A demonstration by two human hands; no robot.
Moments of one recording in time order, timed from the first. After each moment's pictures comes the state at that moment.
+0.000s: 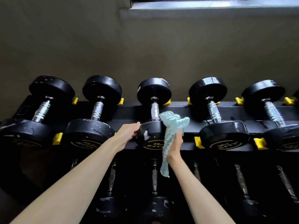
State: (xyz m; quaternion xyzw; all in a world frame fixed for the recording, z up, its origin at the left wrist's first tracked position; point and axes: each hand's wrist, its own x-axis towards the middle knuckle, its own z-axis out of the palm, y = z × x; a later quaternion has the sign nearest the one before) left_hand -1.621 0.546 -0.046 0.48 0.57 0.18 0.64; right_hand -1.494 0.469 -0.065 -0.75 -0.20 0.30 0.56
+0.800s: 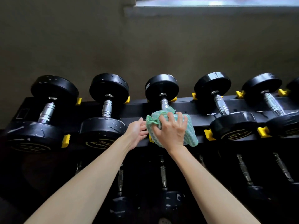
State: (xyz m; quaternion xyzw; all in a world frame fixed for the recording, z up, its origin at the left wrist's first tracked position) left_hand -1.648 0.558 -0.057 0.40 0.52 0.18 0.73; right_hand -1.539 0.491 -0.069 -0.80 -0.54 -0.19 0.20
